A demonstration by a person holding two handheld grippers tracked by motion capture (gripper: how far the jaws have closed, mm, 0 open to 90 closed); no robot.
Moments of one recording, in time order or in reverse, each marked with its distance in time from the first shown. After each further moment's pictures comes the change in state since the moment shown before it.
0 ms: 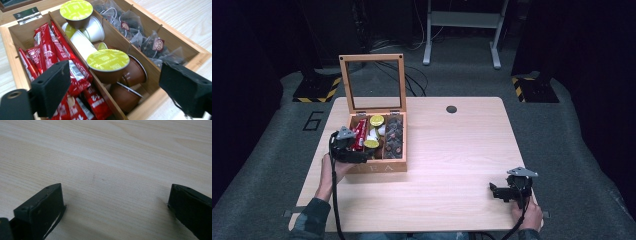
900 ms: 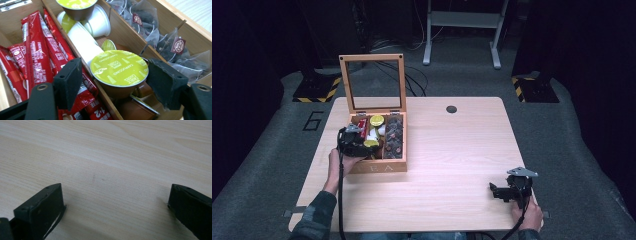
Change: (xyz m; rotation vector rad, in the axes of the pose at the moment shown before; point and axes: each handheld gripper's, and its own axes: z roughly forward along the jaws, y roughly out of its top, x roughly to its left) left arm 0.010 0.004 0.033 0.080 -0.008 -0.039; right arm 0.000 0.000 0.000 0.000 0.000 0.000
